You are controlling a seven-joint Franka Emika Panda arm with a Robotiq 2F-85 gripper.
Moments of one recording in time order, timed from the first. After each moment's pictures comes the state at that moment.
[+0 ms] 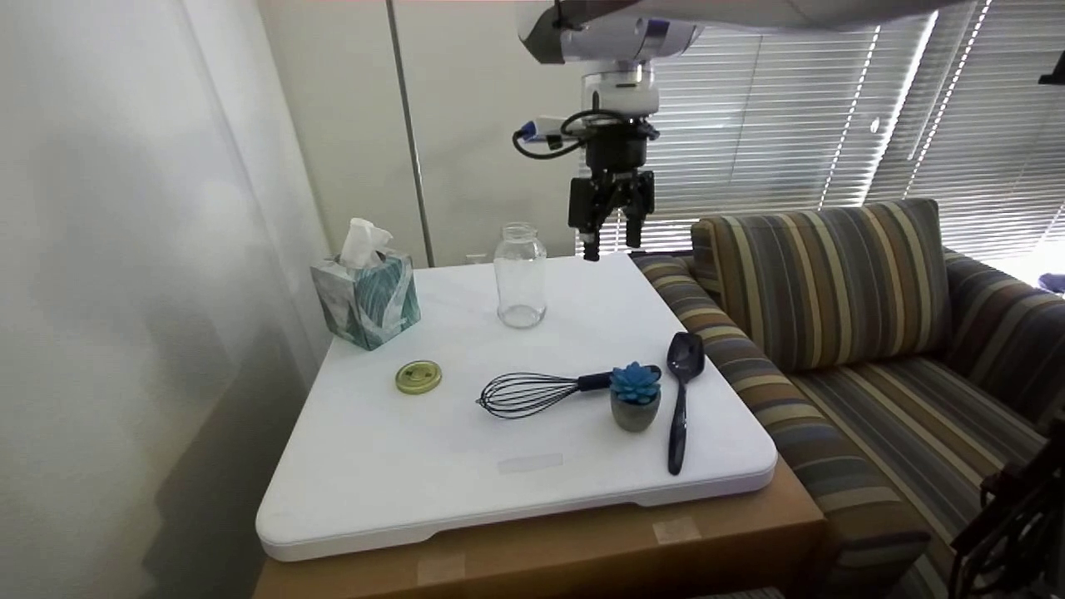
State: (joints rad) arm 0.92 1.39 -1.45 -1.52 1.39 1.51 2.50
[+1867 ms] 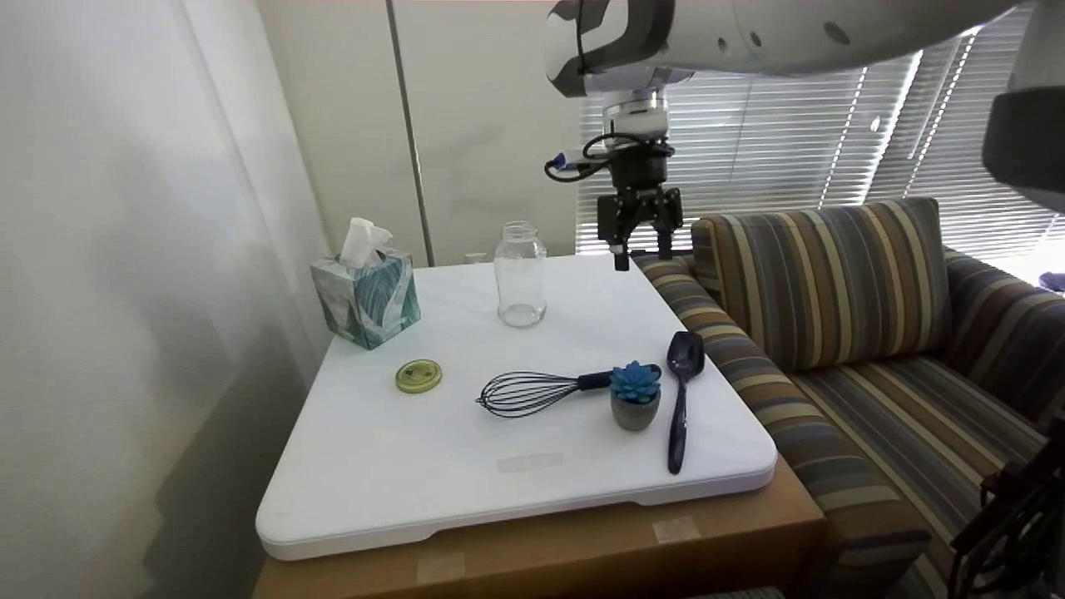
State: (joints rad) arm 0.71 1.44 -1.39 -1.34 1.33 1.39 2.60
